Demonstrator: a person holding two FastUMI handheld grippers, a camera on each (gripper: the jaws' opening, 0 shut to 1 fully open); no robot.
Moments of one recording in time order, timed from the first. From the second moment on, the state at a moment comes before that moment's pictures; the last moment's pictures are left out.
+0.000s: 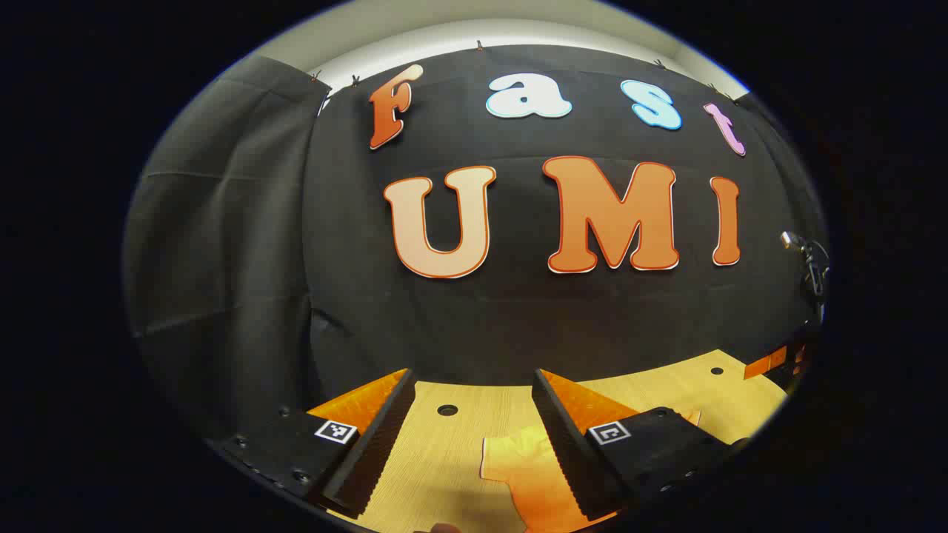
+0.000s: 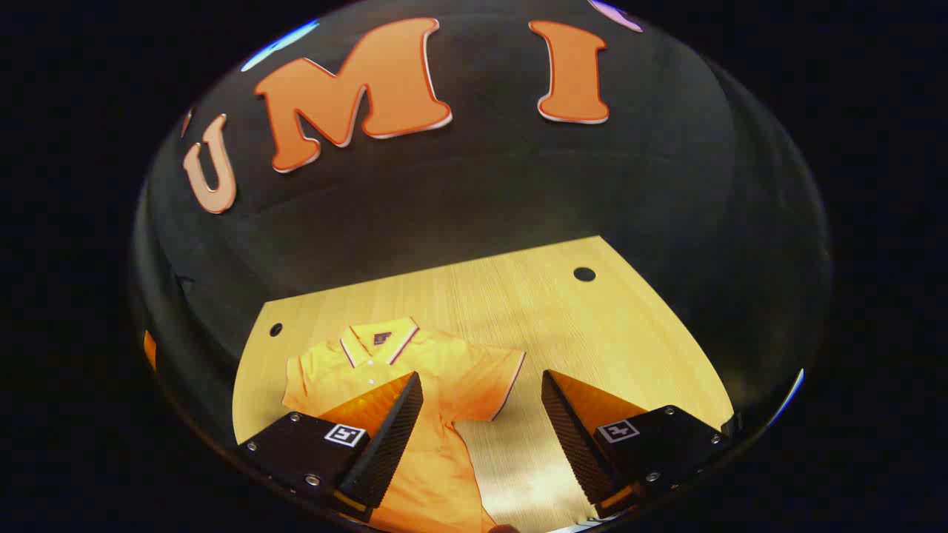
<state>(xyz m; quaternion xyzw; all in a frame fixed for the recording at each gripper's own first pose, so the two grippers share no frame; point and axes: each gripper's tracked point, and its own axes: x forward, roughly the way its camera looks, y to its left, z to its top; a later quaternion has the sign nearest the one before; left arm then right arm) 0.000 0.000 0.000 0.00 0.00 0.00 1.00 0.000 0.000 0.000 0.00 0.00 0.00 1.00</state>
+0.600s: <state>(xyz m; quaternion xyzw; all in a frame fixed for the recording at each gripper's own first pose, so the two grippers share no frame) 0.048 0.011 -0.050 0.00 0.06 0.02 1.00 0.166 -0.032 -0.088 0.06 0.24 -0.06 0.97</state>
